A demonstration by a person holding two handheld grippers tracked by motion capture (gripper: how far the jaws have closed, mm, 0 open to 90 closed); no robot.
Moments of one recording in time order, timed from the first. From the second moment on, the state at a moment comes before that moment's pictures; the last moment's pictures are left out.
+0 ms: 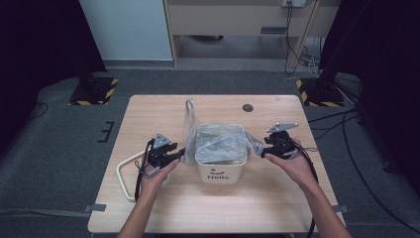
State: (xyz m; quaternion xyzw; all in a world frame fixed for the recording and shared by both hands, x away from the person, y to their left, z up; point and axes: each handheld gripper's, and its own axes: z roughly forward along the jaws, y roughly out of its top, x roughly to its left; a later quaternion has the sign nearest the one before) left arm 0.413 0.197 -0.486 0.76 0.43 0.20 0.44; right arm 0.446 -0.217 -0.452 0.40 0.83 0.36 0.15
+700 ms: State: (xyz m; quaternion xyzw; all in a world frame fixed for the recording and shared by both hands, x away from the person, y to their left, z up) left arm 0.364 0.210 -0.464 0.77 0.38 0.19 0.48; right arm 0.390 -0.232 -0.435 0.35 0.83 0.41 0.16
